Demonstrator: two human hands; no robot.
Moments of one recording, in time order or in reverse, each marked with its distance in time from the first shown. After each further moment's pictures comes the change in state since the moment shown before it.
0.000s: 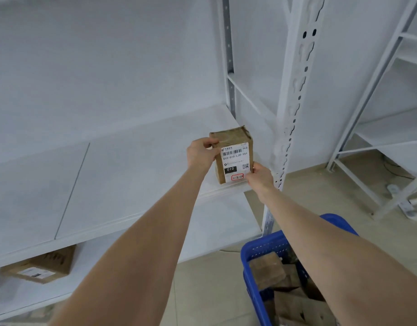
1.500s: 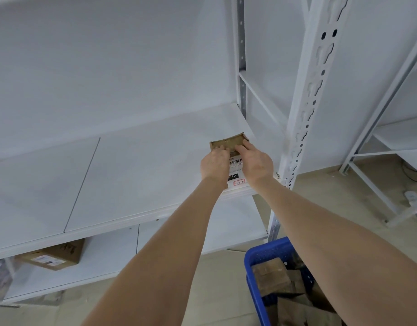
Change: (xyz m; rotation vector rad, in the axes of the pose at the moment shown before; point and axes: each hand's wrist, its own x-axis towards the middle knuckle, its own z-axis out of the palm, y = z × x) left_hand -0.010 -0.002 0.019 1.094 -0.062 0.387; right_hand 0.007 -0.058 0.004 -0.945 0.019 -0.571
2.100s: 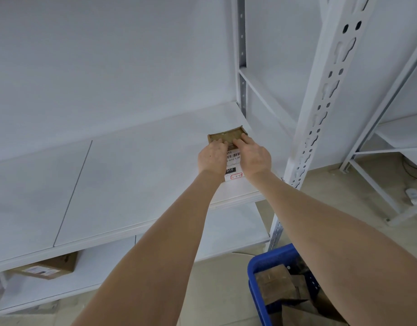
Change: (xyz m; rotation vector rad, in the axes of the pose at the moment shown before) left_hand 0.049 -0.016 0.008 0.007 0.019 0.024; right_hand 0.046 -0.004 0.012 -0.007 0.020 0.035
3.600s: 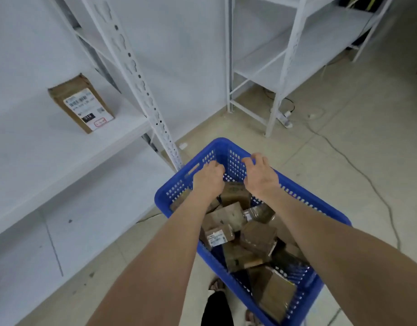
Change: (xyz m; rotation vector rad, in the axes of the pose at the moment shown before) left_hand -0.283 0.262 0.110 -0.038 -0.393 0.544; right_hand -0.401 0.238 -0.013 -0.100 -0.184 0.554
